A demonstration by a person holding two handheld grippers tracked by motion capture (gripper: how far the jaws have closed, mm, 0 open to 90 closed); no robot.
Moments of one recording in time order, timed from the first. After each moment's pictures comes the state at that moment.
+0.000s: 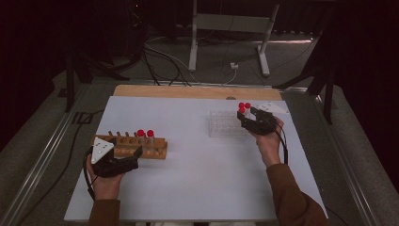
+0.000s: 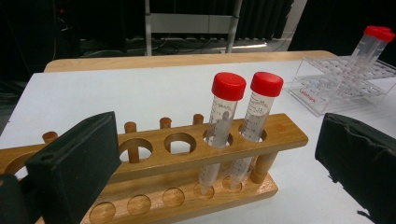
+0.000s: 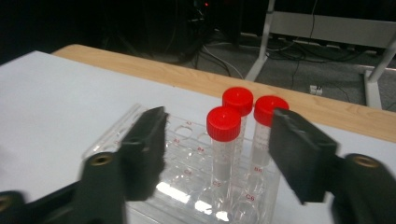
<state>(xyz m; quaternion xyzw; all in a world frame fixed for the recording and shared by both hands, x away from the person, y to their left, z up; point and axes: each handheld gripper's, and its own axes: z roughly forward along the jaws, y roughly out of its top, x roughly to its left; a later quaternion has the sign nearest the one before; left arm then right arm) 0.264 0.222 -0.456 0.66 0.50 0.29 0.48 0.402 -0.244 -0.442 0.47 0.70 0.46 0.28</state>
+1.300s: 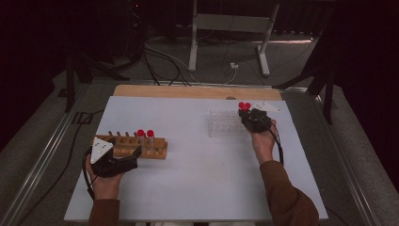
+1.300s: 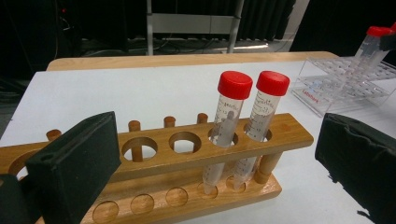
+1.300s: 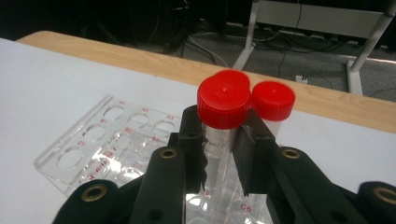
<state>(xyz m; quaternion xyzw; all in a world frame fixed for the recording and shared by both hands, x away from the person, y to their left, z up) 0.265 0.225 -0.458 0.66 0.50 0.29 0.48 0.418 -0.236 -0.455 0.48 0.70 0.43 0.29</state>
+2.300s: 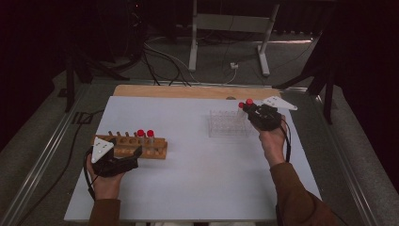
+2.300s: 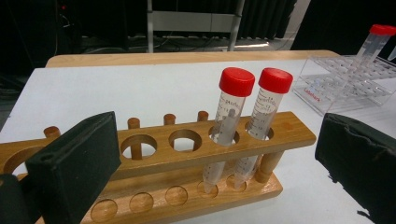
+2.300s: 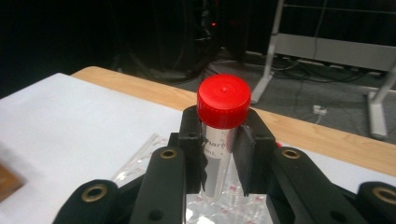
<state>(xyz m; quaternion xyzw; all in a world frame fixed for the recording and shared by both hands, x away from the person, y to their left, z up) 0.267 0.223 -0.459 0.66 0.51 0.28 0.48 0.389 -0.244 -0.402 0.44 0.70 0.49 0.28</state>
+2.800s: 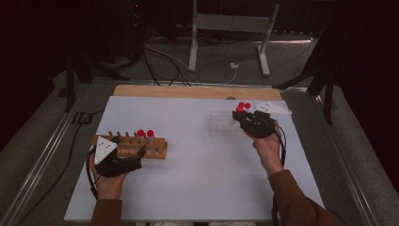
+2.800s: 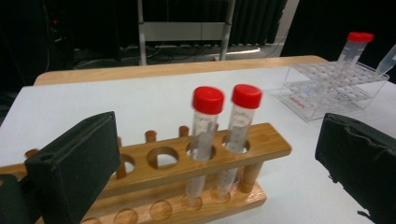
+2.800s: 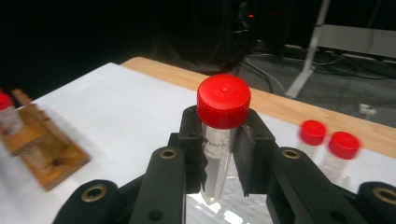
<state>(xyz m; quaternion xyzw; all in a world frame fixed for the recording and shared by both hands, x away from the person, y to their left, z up) 0.263 0.210 -0.449 0.66 0.48 0.29 0.50 0.366 -0.222 -0.401 0.40 0.73 0.51 0.22</state>
